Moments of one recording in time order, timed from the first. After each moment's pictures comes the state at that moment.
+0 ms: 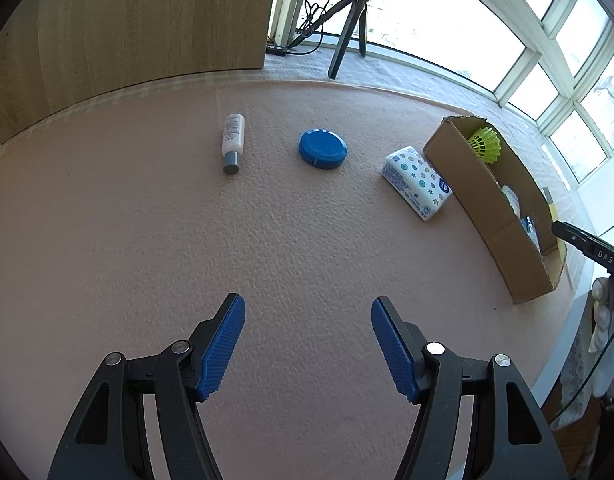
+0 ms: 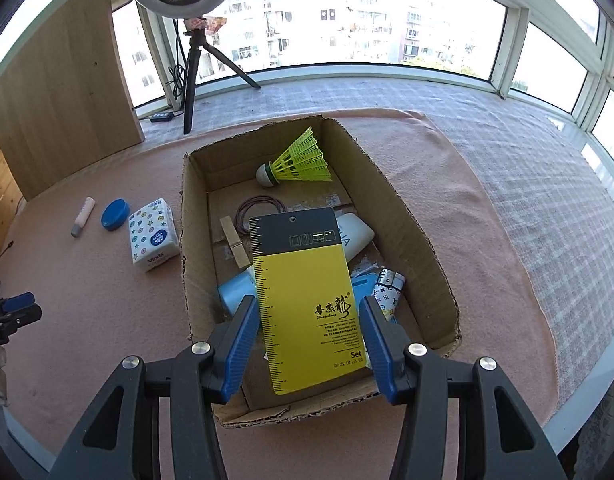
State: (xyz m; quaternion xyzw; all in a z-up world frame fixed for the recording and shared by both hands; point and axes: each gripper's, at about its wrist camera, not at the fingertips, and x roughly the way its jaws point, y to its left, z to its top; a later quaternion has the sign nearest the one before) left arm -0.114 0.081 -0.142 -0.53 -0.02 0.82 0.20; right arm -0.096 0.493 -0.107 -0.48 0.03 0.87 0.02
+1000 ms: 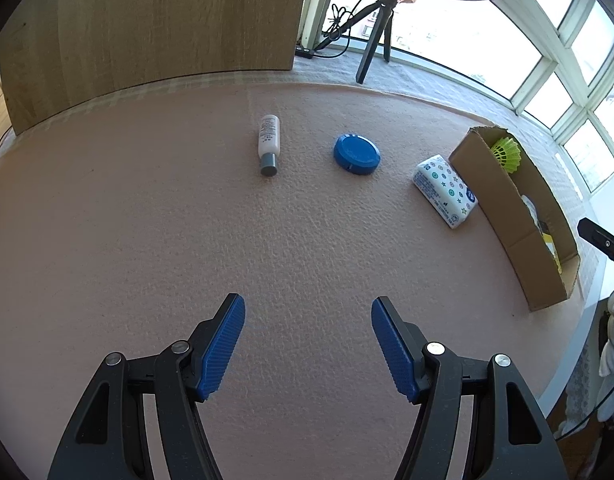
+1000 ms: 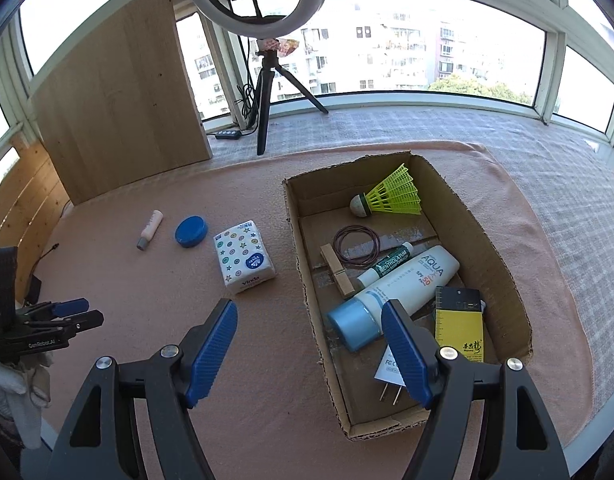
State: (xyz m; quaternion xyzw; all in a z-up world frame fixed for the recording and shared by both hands) left arm -0.124 0.059 -0.145 -0.53 -0.02 0.83 0.17; right arm -0.096 0.428 -0.081 -0.45 0.05 0.89 -0.06
